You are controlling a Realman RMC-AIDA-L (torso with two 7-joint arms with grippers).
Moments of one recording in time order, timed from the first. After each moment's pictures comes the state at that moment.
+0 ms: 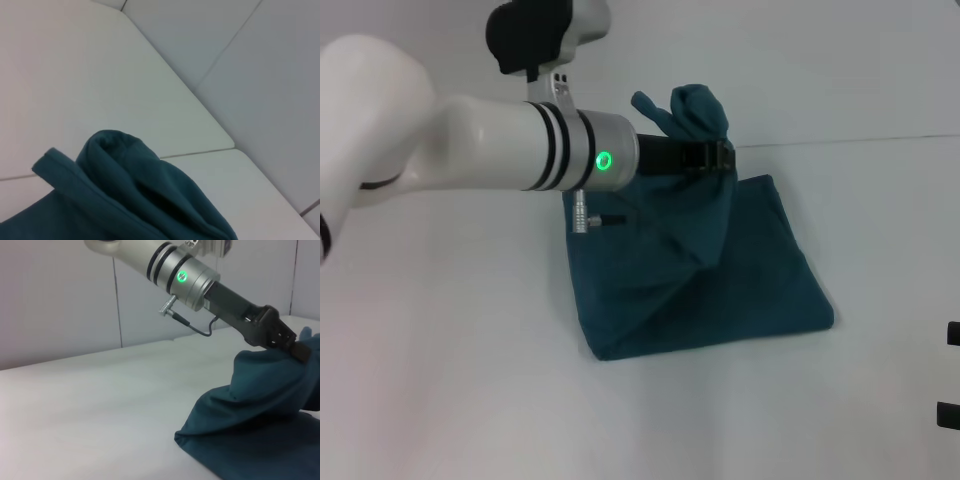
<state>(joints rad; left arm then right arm) -0.99 -2.17 1.28 0.69 2.02 0.78 -2.56 0.24 2.01 -0.40 -0.95 -2.08 -1.97 1.19</state>
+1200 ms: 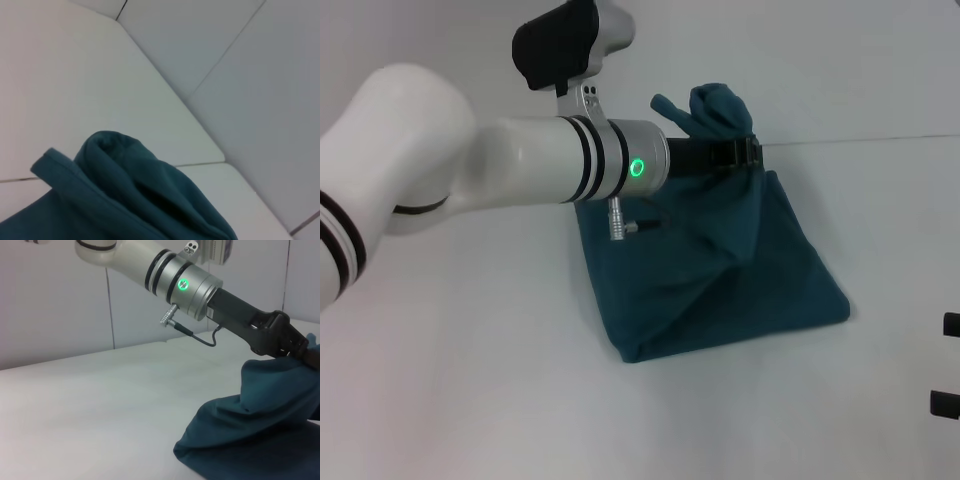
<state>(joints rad) -1.02 -2.18 1.44 0.59 1.76 0.63 -2.50 0.25 2.02 -0.39 -0.95 -2.08 -1.94 1.19</state>
